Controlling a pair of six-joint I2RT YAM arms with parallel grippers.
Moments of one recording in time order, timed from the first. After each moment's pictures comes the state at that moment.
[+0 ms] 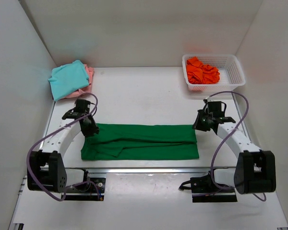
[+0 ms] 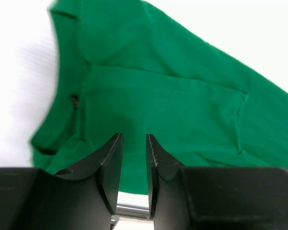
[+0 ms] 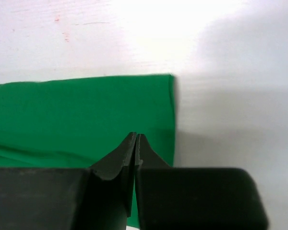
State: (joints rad) left arm -0.08 1.25 0.83 -0.74 -0.06 -0.52; right arm 0.05 1.20 0.68 -0.40 -0.19 0.30
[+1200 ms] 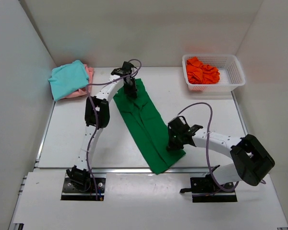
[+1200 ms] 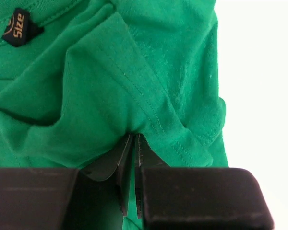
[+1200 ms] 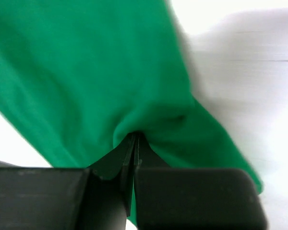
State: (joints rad) left arm -0.35 2.64 2.46 -0.92 0.13 -0.47; right arm 0.67 1.38 0.65 -0.41 -0.03 0.80
